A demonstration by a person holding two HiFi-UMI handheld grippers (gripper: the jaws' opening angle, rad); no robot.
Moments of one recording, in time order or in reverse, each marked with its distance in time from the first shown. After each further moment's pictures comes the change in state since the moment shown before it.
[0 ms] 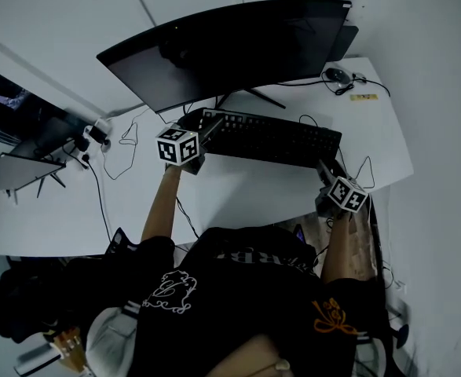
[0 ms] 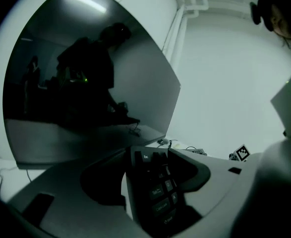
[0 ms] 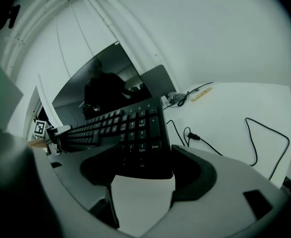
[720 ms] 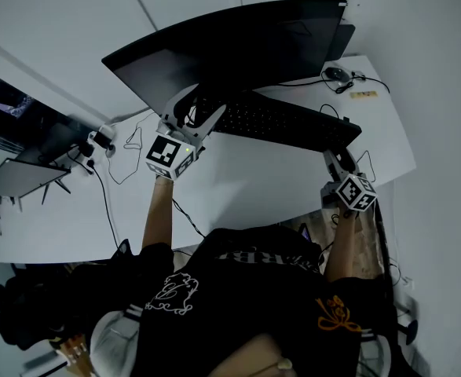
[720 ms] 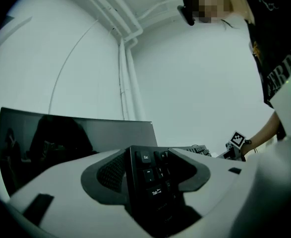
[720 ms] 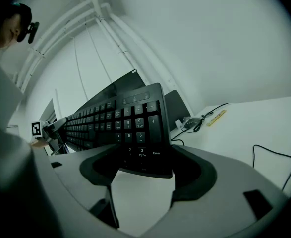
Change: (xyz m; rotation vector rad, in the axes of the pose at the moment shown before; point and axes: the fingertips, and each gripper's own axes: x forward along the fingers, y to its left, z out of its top) left arm -0.075 -0.090 0.140 0.552 -0.352 -0.046; right arm -0.030 0.054 0.063 -0.033 -0.250 0.139
